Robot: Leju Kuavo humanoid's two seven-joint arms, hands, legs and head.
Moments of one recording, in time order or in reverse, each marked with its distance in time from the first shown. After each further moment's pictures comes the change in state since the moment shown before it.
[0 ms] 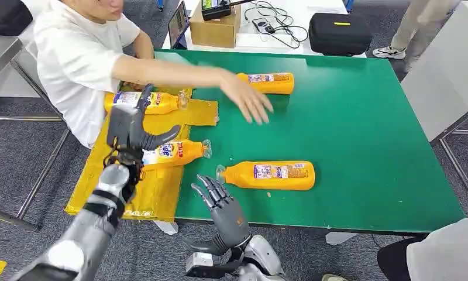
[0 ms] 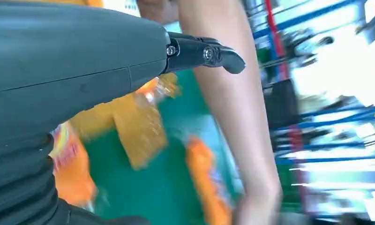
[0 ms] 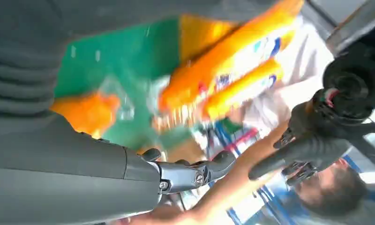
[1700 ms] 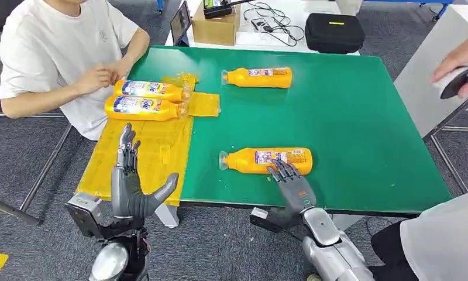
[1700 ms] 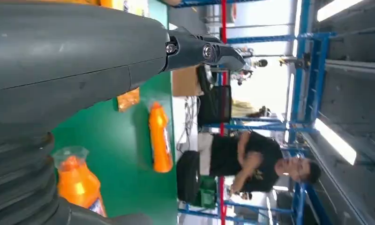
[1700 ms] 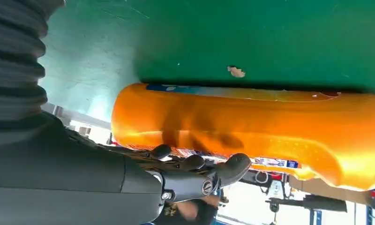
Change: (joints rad) left arm 0.478 -0.085 -0.124 -0.599 -0.004 0.111 -0.106; right arm -0.188 -0.240 -0.348 0.198 0.617 0.134 0.496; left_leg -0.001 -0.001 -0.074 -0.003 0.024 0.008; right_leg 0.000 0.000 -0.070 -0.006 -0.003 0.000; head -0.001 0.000
